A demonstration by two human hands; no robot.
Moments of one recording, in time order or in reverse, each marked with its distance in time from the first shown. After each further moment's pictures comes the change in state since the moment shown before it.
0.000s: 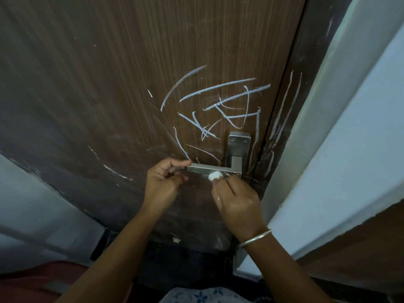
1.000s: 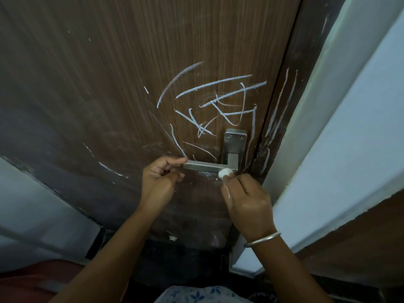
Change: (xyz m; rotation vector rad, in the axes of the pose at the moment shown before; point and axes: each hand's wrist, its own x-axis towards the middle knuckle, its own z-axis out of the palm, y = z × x) left_hand -0.002 -0.002 0.001 0.005 0.052 0.004; right_hand -0.009 0.013 -0.013 -0.095 0.031 0.015
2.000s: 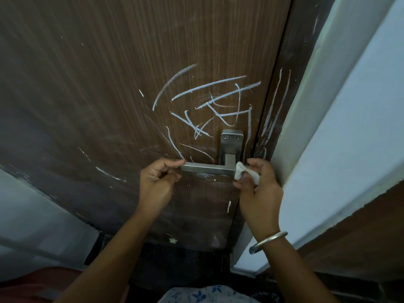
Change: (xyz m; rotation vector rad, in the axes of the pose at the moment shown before) left_hand 0.003 -0.003 -0.003 0.071 -0.033 0.057; right_hand 0.010 0.004 -0.006 0.570 -0.015 0.850
